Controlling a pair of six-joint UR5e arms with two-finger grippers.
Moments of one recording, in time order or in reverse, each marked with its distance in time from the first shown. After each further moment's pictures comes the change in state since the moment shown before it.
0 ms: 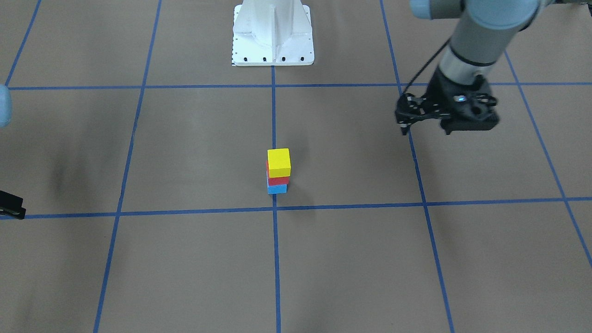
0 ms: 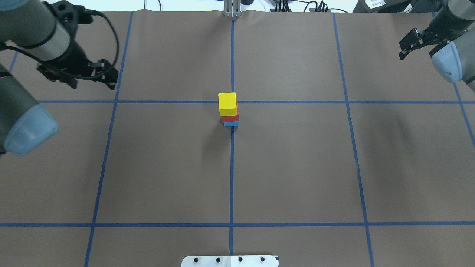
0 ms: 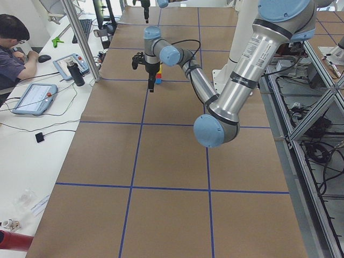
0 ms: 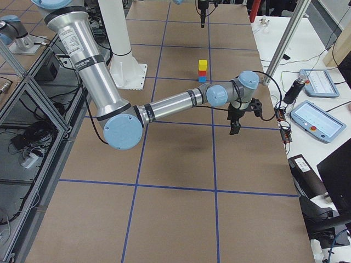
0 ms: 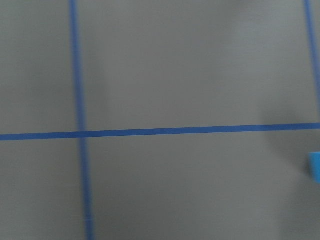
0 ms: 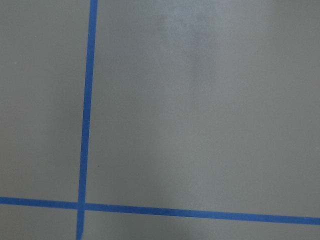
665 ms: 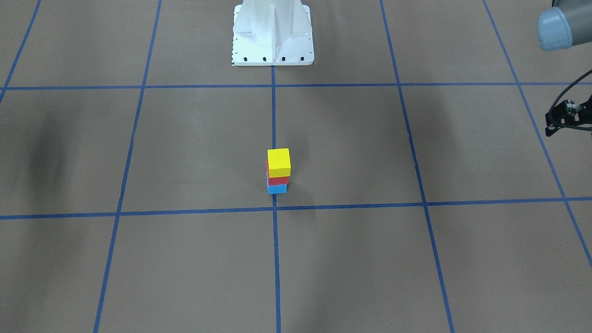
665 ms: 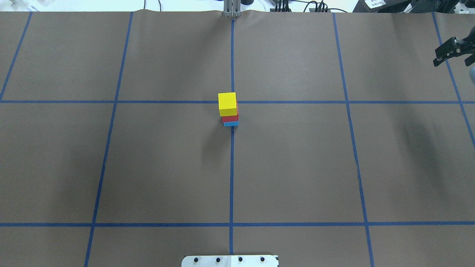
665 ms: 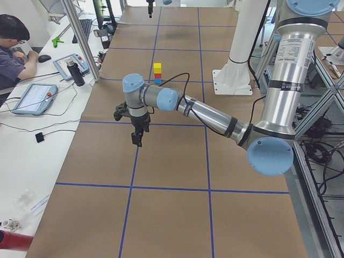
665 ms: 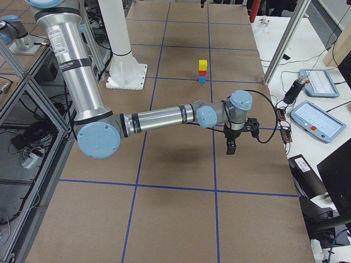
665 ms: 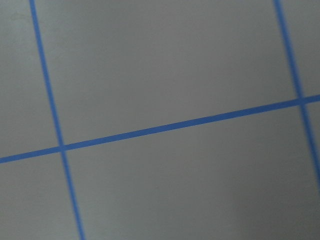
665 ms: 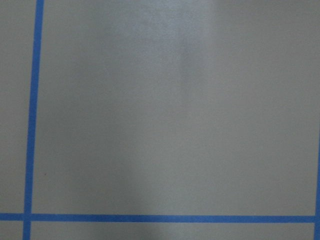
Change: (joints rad) left arm -0.337 0.269 0.217 -0.117 -0.111 0.688; right arm 0.094 -0.151 0.006 0.139 0.019 -0.004
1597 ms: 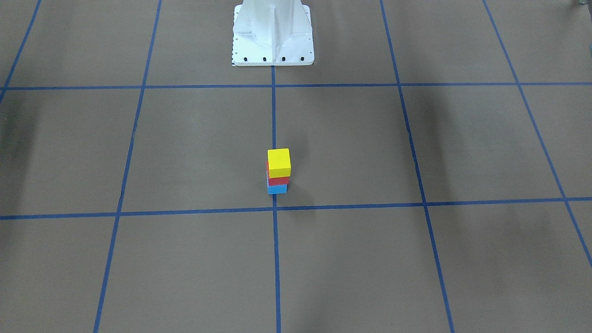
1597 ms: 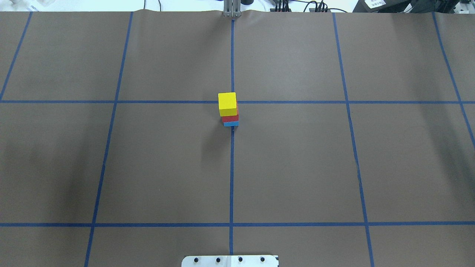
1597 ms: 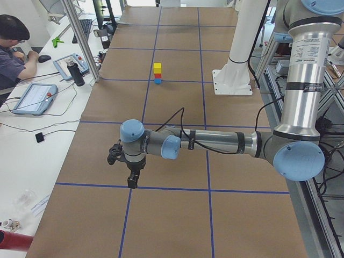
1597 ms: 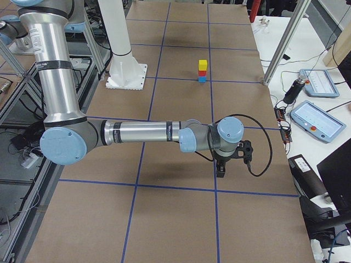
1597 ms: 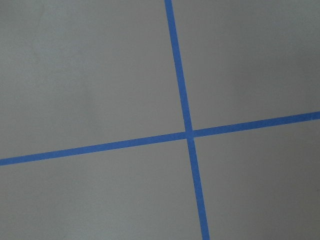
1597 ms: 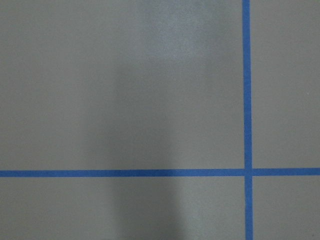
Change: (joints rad) left arm -0.139 0.070 0.237 -0.297 -0.012 0.028; right arm 0.204 -0.136 0.008 0.003 0.153 -0.187
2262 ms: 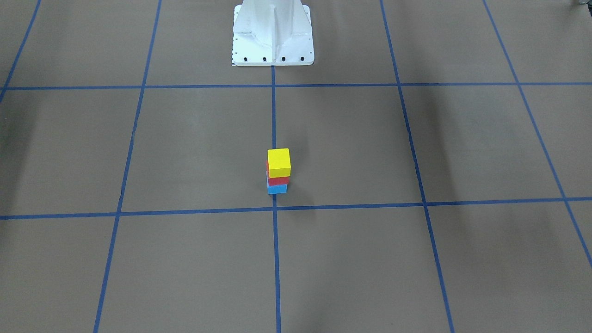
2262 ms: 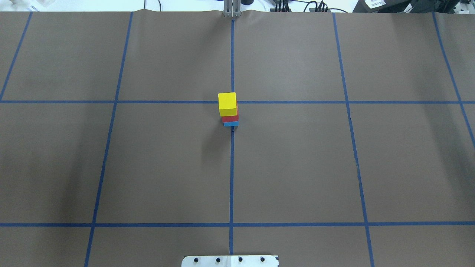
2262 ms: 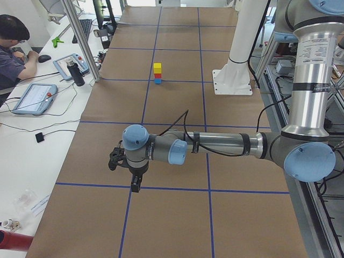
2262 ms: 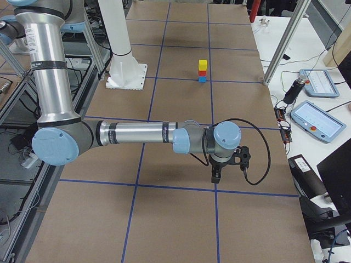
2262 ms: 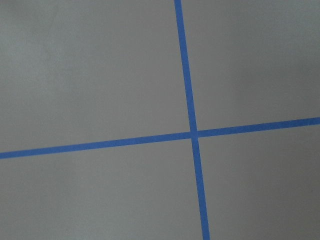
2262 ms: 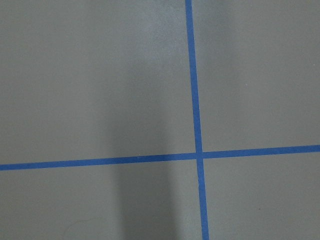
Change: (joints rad) left arm -0.096 0.037 -0.027 0.011 -0.106 0.008; right arm 0.038 -0.017 0.028 -0.104 0.004 -0.052
